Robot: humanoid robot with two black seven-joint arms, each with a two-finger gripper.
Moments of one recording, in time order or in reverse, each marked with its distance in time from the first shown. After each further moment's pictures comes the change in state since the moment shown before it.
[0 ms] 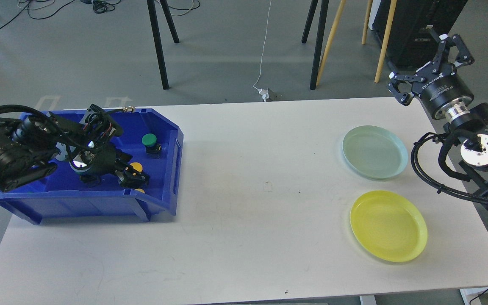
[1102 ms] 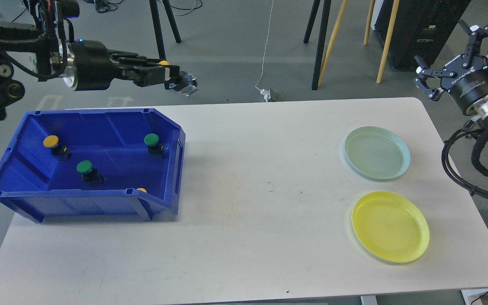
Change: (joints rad) left arm -0.115 0.265 -0.677 -0.423 -0.326 -0.146 0.000; right arm -0.034 -0.205 0.021 0.156 -0.139 0.000 0.002
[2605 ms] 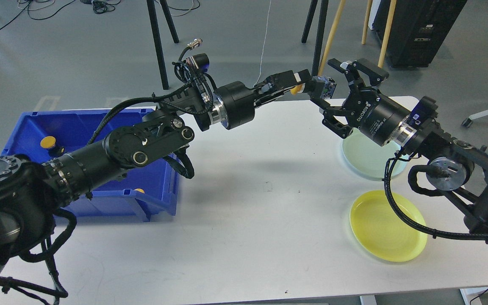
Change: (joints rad) left arm 0.290 -0.674 -0.221 0.424 -0.239 0.135 0.000; right arm -0.052 0.143 -0.092 0.344 -0.323 -0.068 0.007
